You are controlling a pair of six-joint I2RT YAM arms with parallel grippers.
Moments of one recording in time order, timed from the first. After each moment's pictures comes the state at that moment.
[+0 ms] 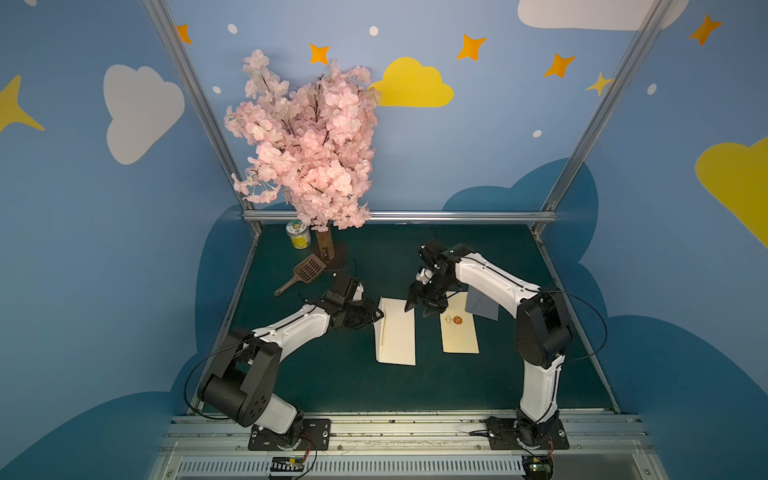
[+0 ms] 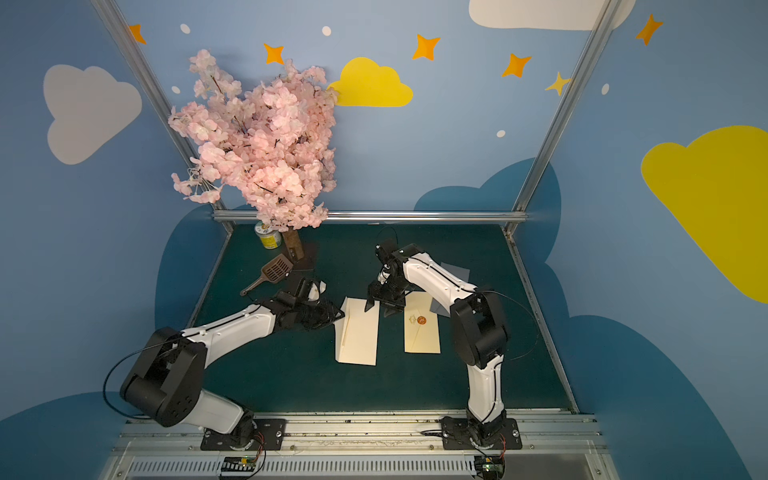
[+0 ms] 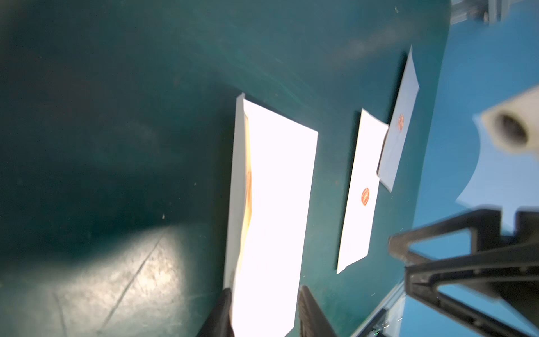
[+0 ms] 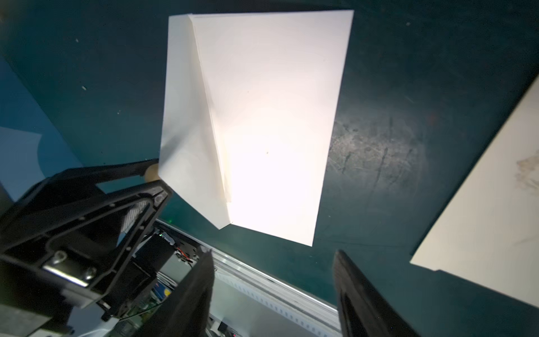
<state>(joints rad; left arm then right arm) -0.43 1.51 0.83 -0.27 0.41 -0.73 0.63 1.96 1.64 -1.10 -0.45 0.59</state>
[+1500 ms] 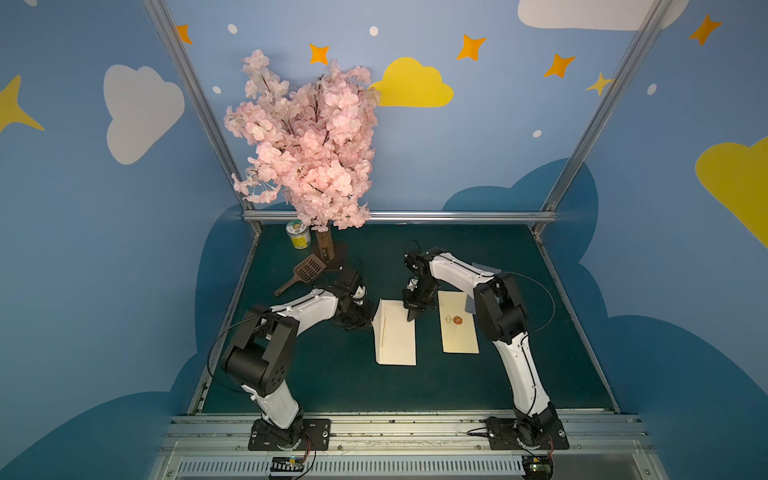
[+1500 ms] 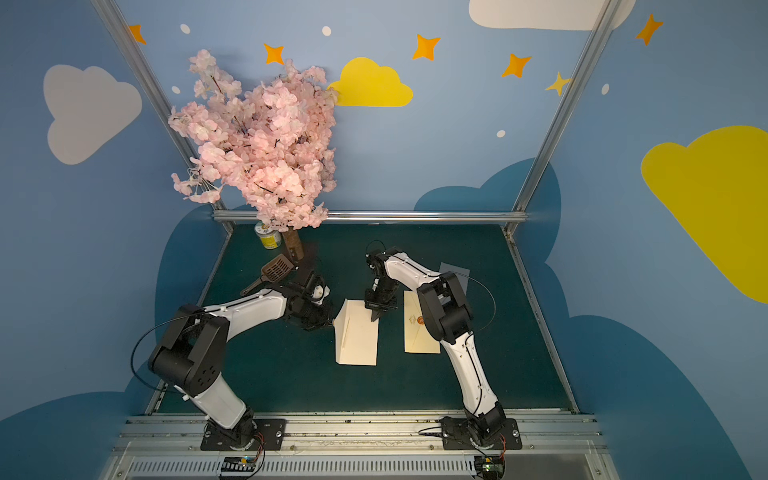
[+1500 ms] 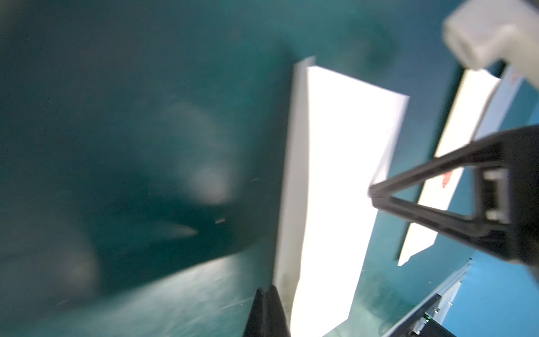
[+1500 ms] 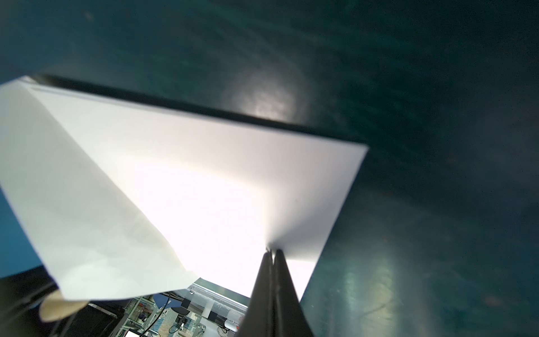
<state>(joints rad) -0.42 1.71 0.99 -0.48 0.43 -0.57 0.63 2.35 1.90 -1.22 -0.45 0.51</state>
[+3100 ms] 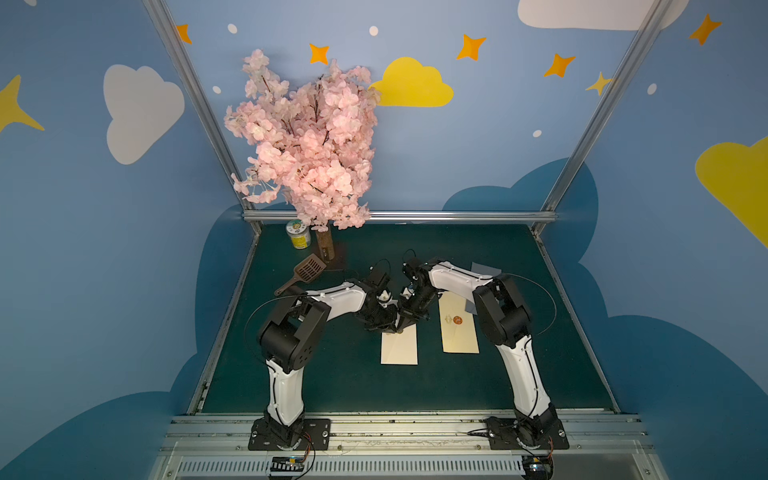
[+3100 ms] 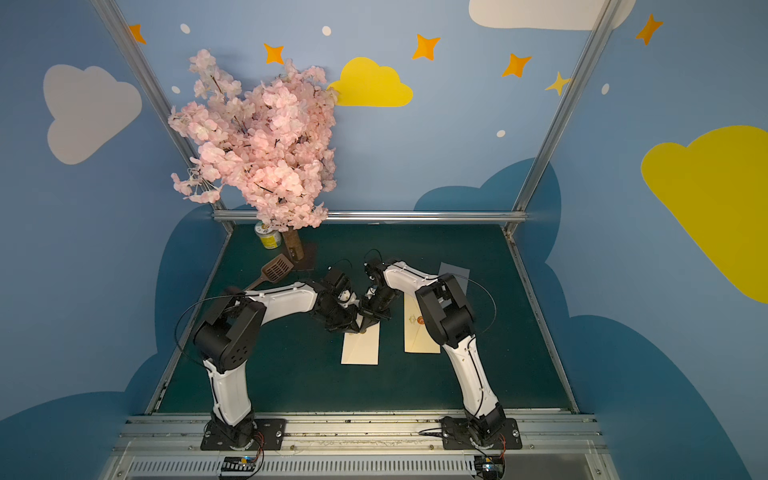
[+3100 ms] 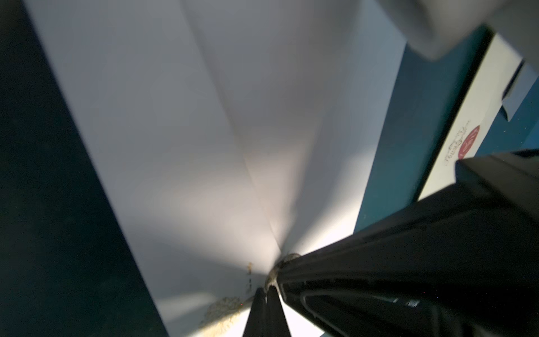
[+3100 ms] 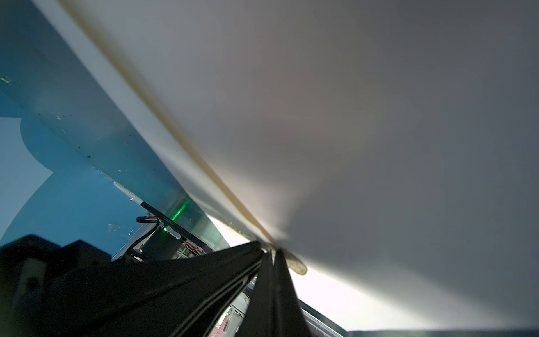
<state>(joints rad) -0.55 1.93 1.17 -0.56 0.49 -0.58 0.66 2.29 1.72 -1.03 -0.65 0.57</state>
